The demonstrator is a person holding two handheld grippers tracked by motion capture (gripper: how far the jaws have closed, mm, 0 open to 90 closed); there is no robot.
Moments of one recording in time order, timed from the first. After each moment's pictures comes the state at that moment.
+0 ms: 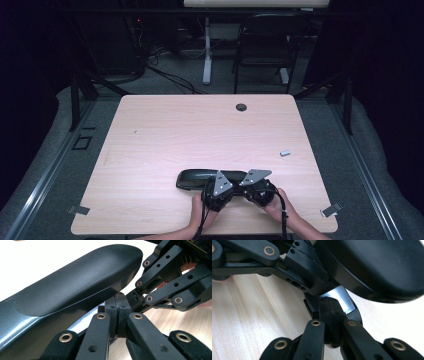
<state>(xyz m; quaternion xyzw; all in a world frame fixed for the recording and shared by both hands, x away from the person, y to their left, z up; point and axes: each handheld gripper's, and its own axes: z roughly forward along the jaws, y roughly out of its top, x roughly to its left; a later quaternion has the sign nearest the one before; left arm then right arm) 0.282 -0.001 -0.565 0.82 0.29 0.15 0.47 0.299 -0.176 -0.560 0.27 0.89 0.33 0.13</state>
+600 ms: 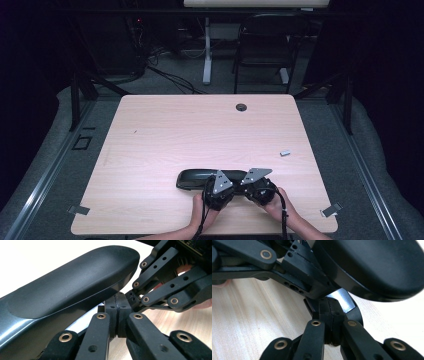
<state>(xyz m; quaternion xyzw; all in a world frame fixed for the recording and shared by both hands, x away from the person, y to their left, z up) 0.285 -0.003 -0.566 0.81 0.30 0.13 0.48 0.301 -0.177 -0.559 0.28 0.89 0.33 0.13</state>
